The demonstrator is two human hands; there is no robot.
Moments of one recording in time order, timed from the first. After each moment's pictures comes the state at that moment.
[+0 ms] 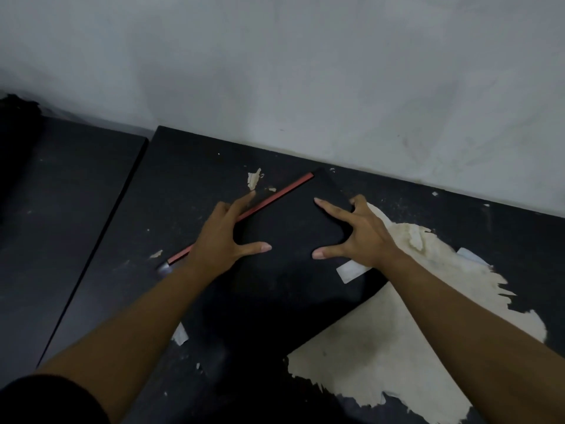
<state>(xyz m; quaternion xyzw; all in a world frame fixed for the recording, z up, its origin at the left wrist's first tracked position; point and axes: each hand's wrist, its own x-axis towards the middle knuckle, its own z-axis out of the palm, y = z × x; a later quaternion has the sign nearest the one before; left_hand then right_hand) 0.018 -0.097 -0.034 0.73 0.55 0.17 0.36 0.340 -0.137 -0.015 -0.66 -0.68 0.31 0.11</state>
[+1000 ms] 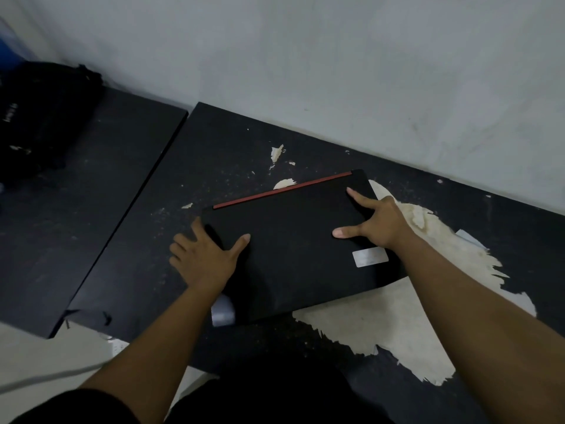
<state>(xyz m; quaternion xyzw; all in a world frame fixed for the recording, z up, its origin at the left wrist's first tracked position) -0.005 -0.239 -0.021 0.47 0.86 0.08 0.20 0.340 -0.185 -0.003 -0.74 -0.53 0.40 0.13</state>
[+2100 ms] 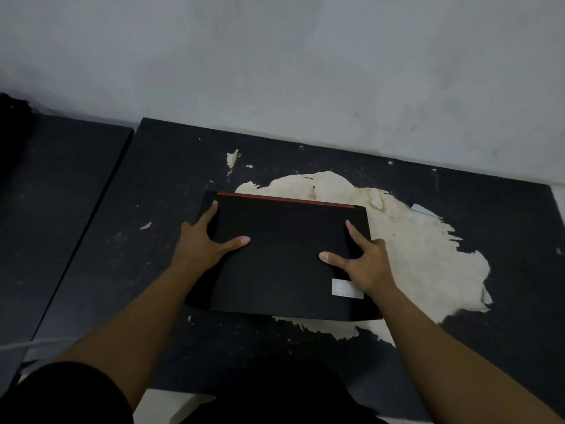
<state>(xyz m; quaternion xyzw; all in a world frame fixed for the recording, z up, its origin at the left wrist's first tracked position) 0.021 -0.195 -0.002 0.58 0.69 0.09 0.43 0.337 -0.313 -0.012 -0.82 -0.37 0.36 0.24</state>
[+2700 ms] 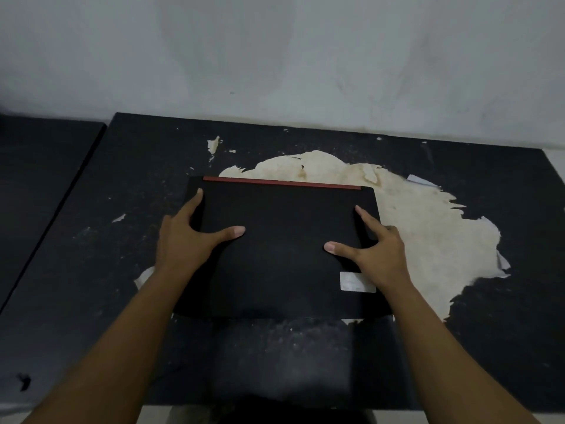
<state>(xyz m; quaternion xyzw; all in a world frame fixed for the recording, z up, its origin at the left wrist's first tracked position) 0.021 -0.227 -0.033 0.60 0.66 0.24 0.39 0.332 -0.355 -0.047 -0.80 -0.37 0.28 0.39</state>
